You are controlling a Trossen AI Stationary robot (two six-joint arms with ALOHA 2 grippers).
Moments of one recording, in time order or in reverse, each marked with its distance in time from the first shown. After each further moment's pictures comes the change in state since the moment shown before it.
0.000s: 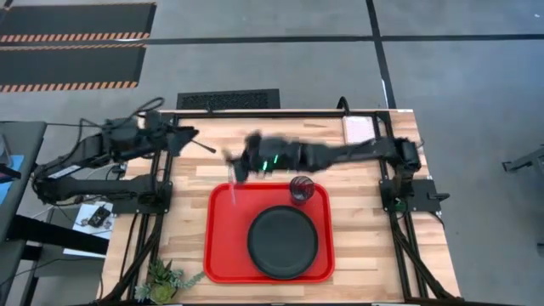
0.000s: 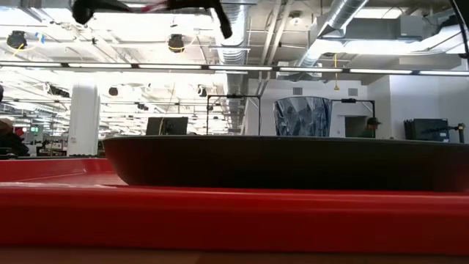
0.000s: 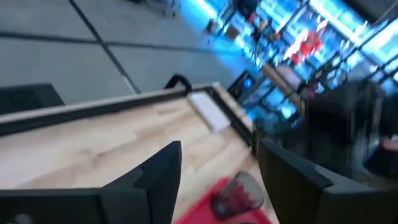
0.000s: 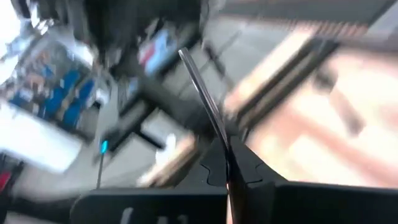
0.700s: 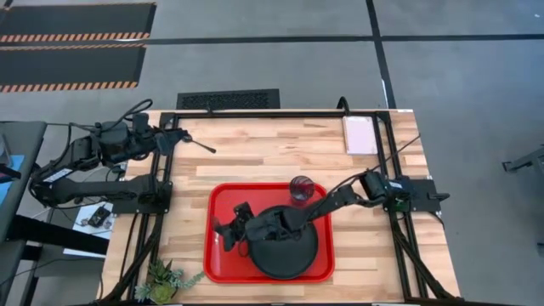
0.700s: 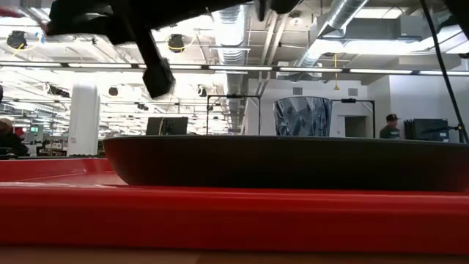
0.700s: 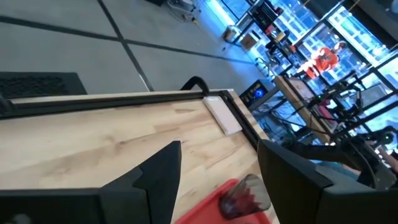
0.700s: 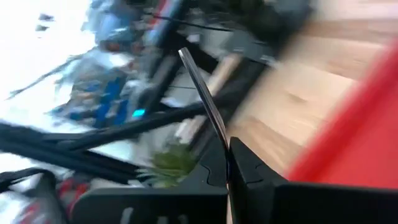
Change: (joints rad) left arm 0.000 -0.093 0.000 -0.138 -0.059 -0.094; right arm 0.304 0.395 0.002 0.441 0.218 0.342
